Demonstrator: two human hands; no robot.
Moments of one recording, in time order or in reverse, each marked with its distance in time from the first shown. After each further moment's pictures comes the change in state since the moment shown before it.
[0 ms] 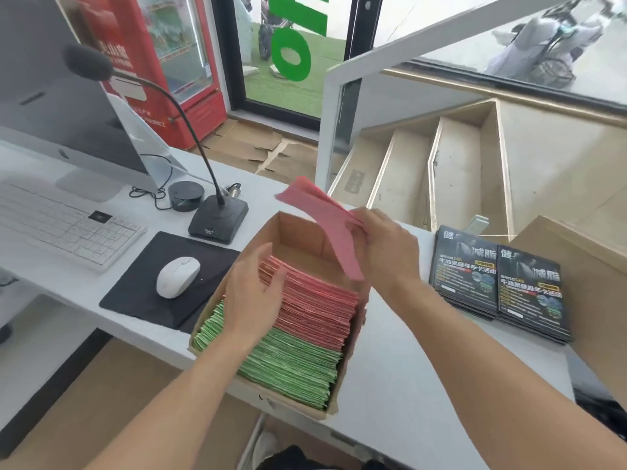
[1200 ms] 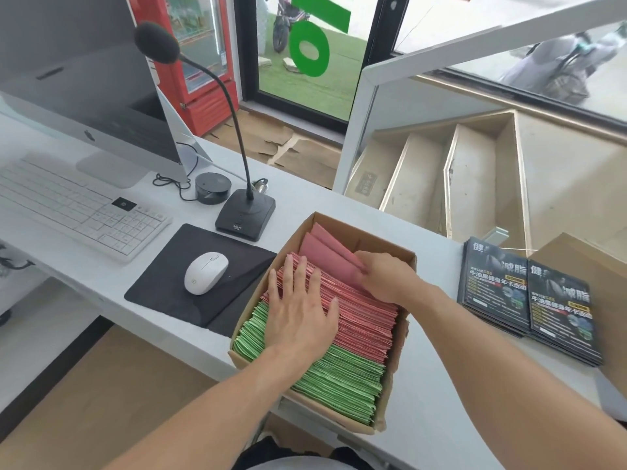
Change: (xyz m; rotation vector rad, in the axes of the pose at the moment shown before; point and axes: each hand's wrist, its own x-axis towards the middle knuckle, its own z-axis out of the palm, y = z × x) left_hand -0.005 -0.028 0.017 0.715 -0.211 0.190; right_hand 0.011 0.003 0.076 -0.188 -0.758 0.023
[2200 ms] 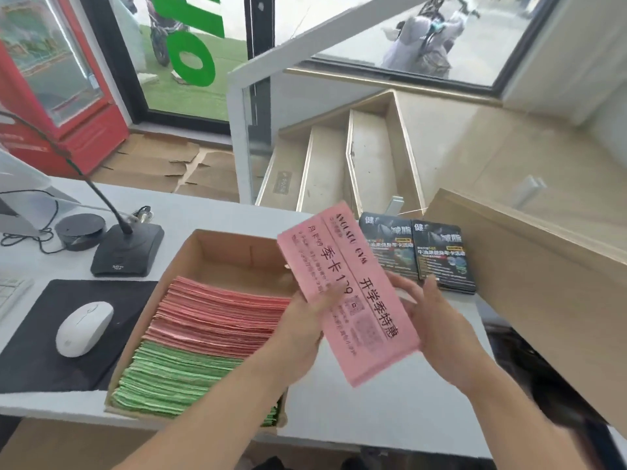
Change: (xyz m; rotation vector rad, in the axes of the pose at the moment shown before) left_hand -0.018 0.152 -0.043 -1.763 -0.670 -0.153; right_hand -0.227 0.107 -0.007 1.595 0.280 0.175
